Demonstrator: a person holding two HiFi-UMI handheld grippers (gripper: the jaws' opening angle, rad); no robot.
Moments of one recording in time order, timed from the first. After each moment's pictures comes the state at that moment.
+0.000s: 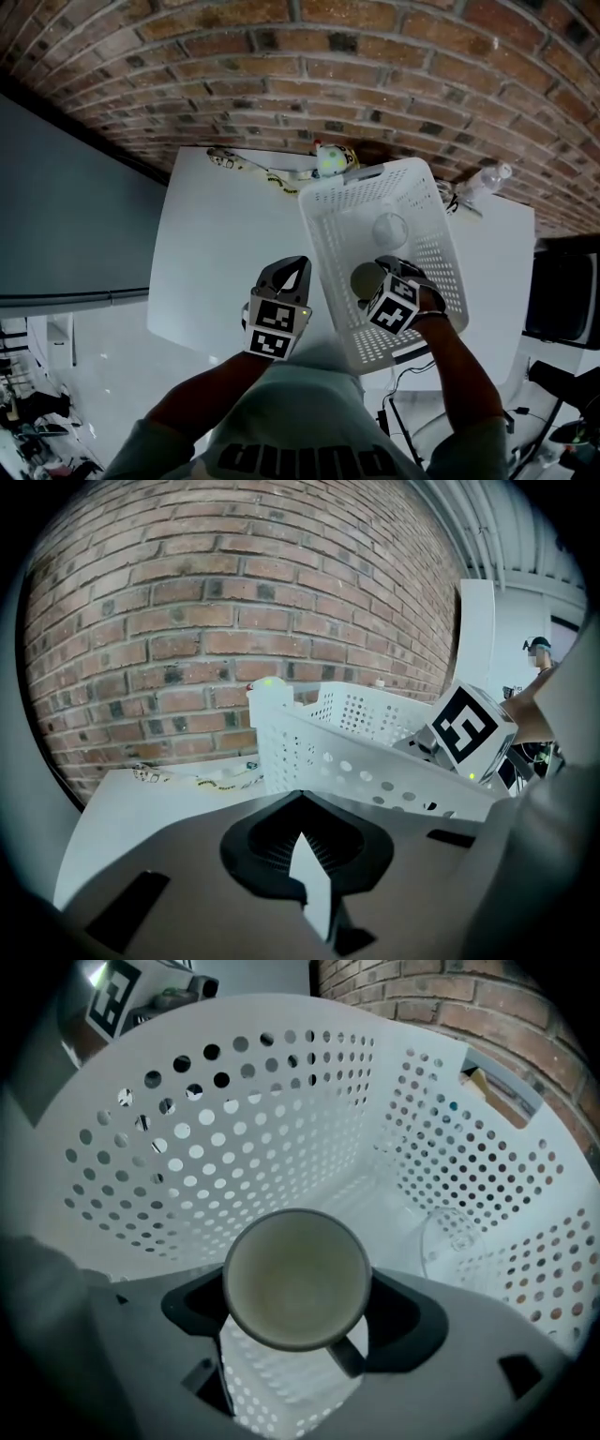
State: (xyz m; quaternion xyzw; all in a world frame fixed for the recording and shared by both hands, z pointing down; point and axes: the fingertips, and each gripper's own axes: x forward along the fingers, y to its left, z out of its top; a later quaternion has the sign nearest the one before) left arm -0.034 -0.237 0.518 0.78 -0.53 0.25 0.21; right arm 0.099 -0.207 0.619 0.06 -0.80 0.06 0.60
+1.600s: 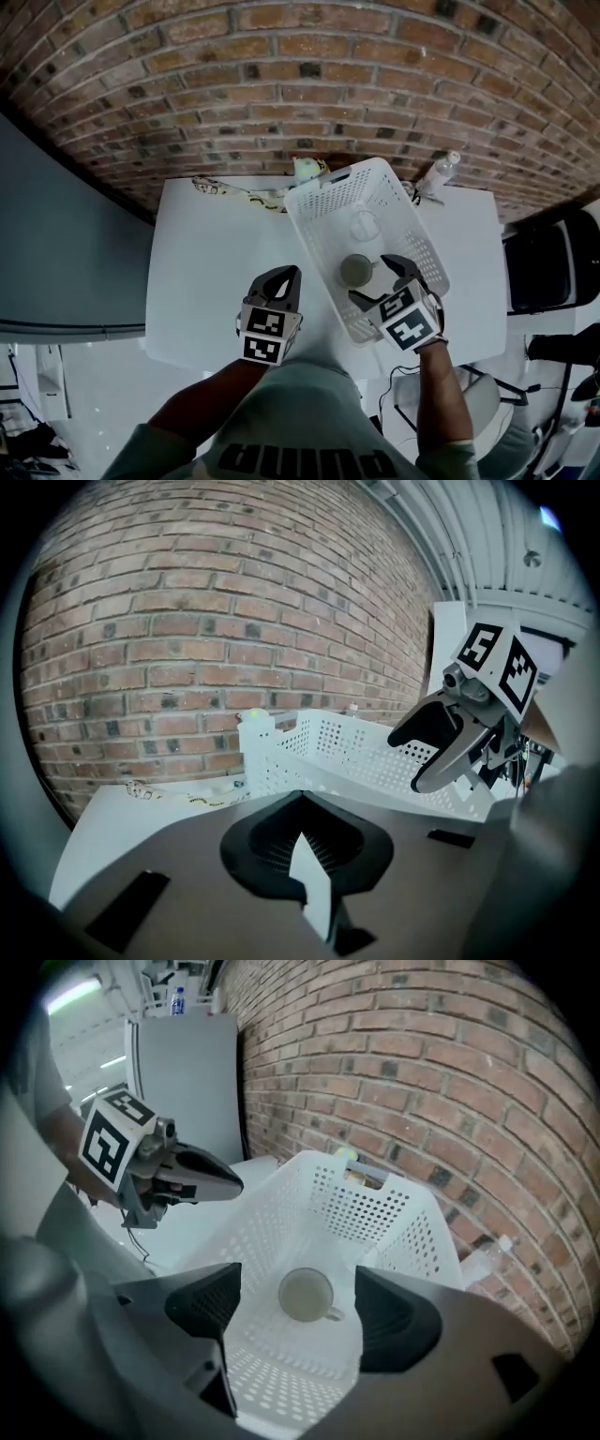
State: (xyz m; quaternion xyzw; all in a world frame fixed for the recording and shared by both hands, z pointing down) left arm -0.030 -0.199 0.478 0.83 -0.50 0.20 0.19; right arm 0.097 -0.191 0.475 0.31 -0.83 0.11 0.45
